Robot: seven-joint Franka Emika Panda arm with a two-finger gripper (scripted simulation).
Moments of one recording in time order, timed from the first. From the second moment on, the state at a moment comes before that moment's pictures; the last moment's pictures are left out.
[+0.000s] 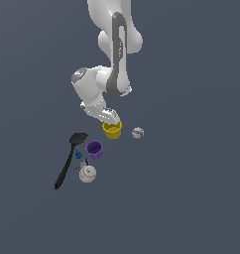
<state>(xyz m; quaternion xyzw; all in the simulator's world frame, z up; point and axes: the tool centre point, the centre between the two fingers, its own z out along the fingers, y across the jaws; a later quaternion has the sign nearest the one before) -0.146 -0.075 0.082 -0.95 0.28 0.04 0.13</state>
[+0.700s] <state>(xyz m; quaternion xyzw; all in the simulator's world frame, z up) -0.129 -0.052 0.162 -0.95 0.28 0.04 0.13</state>
